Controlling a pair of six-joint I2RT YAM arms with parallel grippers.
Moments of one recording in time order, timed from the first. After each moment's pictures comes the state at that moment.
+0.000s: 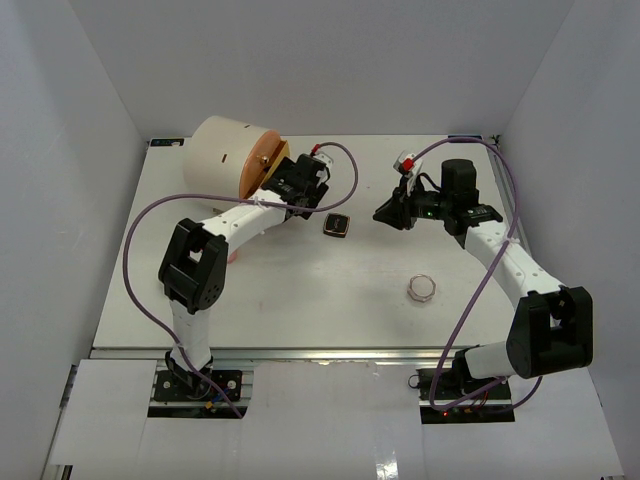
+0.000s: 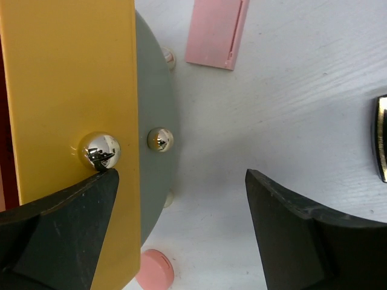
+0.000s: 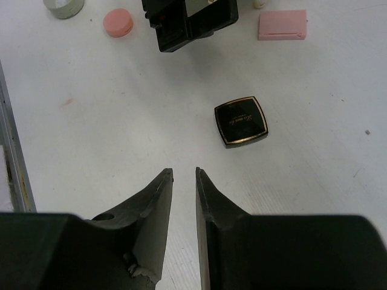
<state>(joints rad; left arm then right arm) -0.60 1.95 1.55 -0.39 -0.54 0.23 0.24 1.38 1.02 -0.16 -0.88 -0.27</state>
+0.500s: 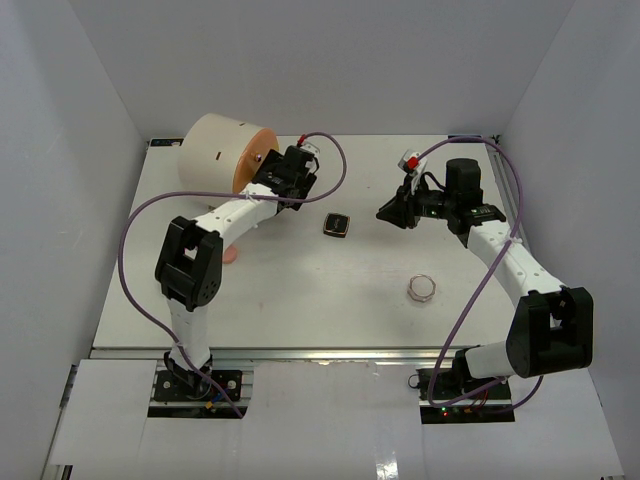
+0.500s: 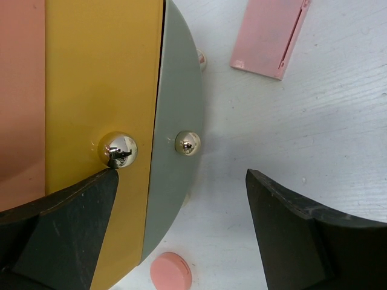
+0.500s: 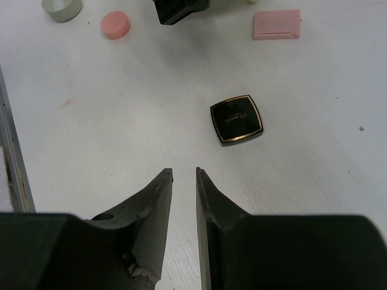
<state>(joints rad) -0.54 1.96 1.58 -0.39 -0.58 0.23 0.20 1.38 1.02 -0.16 -0.90 -0.27</state>
